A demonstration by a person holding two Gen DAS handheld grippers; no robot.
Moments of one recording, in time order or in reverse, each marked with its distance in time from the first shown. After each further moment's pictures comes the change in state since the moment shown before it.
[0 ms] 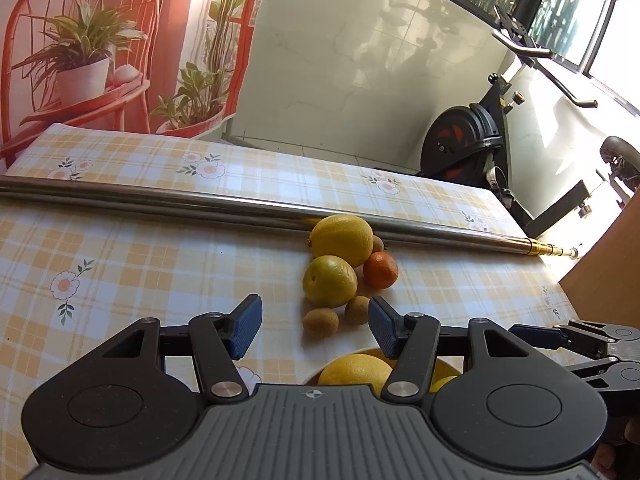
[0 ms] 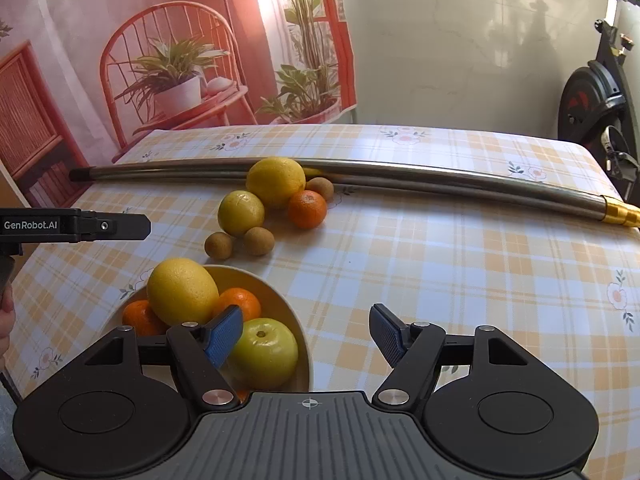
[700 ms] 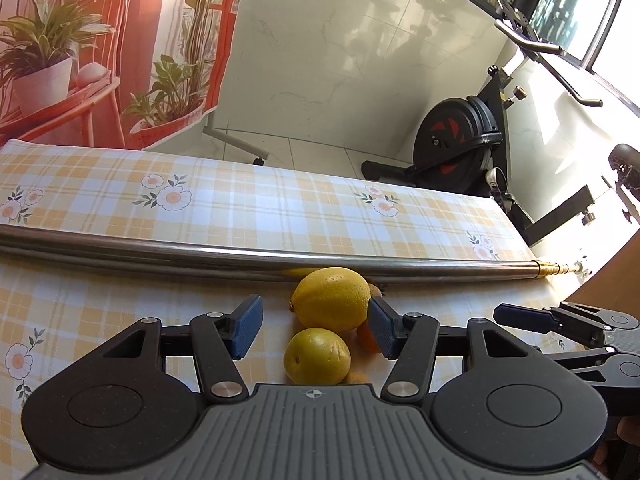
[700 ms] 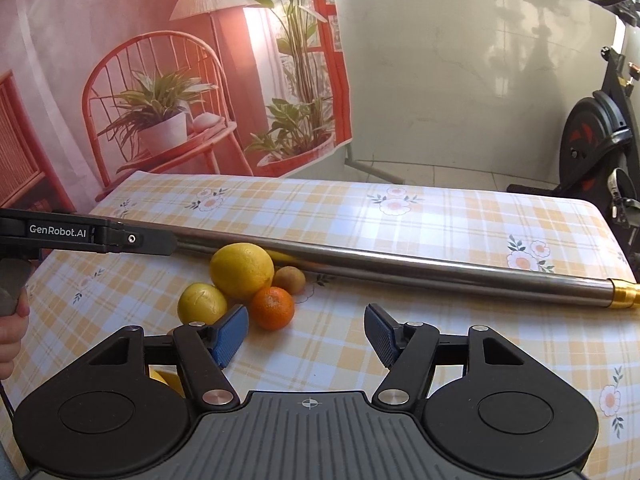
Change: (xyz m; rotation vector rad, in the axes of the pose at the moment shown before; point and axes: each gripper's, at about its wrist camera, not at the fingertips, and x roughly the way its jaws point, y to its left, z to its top) left arm 0.059 -0.002 0.043 0.010 0.056 -0.036; right arm 0.038 -0.028 0.067 -0.023 -0.060 0.001
